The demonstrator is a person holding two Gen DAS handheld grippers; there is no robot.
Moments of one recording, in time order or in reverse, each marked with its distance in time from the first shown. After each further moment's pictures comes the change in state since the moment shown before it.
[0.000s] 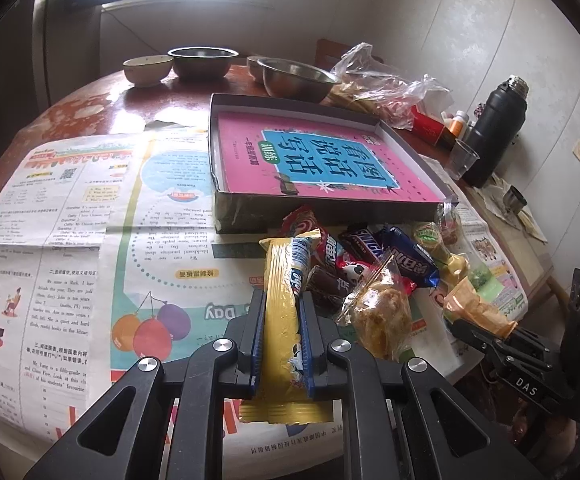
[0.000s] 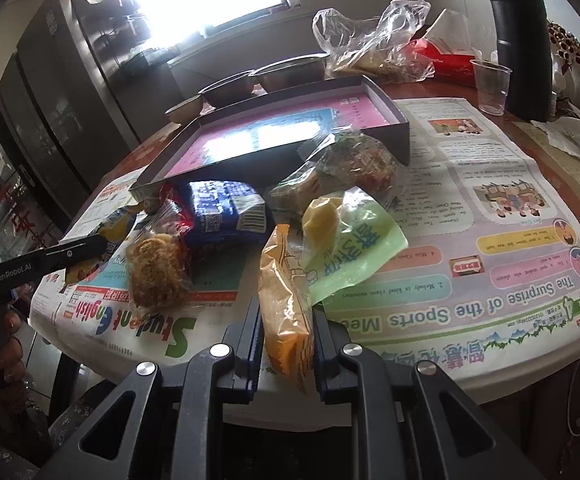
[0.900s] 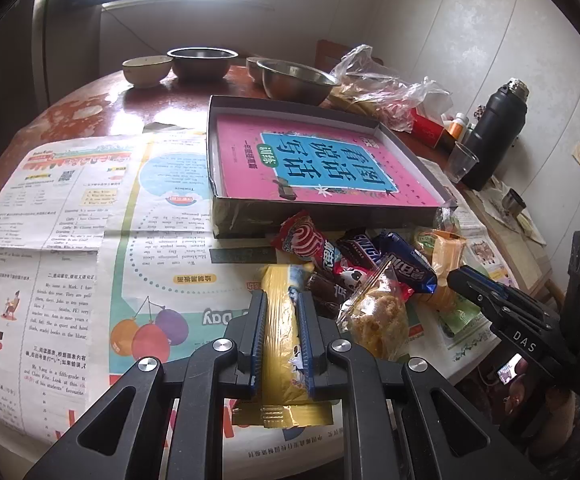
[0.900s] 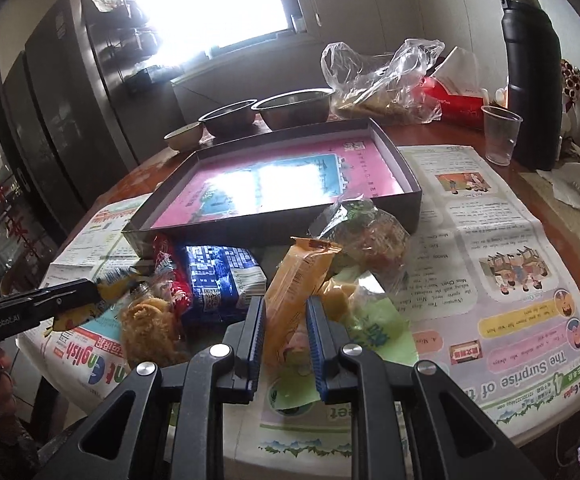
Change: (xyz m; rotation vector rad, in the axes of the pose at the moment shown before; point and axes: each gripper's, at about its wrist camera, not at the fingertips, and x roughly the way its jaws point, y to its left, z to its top) left arm 0.000 -0.001 0.003 -0.003 -0.002 -0.006; right arm 0.008 0.010 0.038 -0.045 -0.100 -0.036
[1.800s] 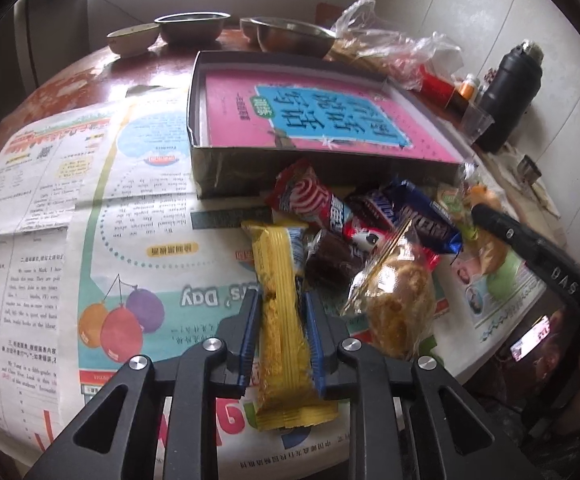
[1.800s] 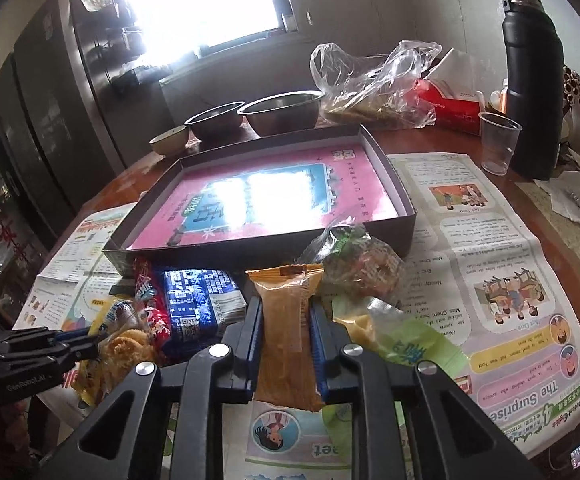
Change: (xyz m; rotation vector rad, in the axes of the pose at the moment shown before) left arm 0.038 -0.010 -0.008 0.042 0.129 0.045; right arm 0.011 -0.006 0.020 0.010 0.004 -0.035
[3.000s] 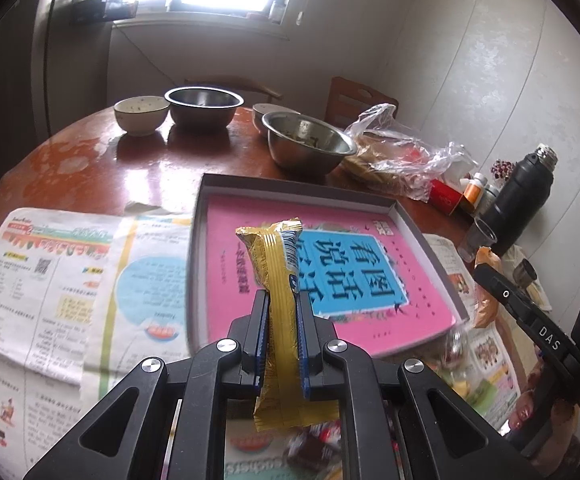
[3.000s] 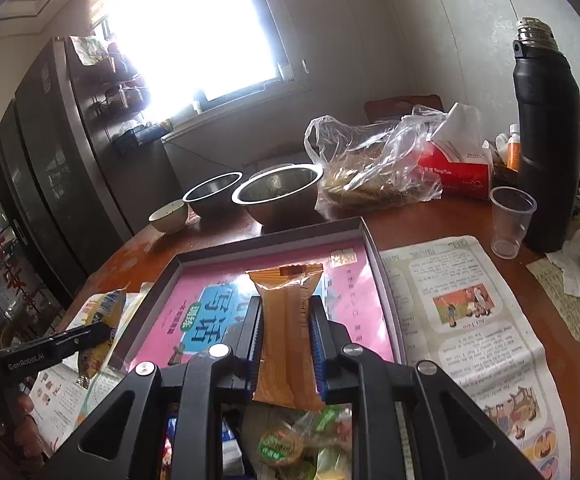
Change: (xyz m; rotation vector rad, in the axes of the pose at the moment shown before) left arm -0.016 0.008 0.112 -0.116 -0.232 -0.033; right arm 0.009 -0.021 0.090 0.051 -0.176 0.039
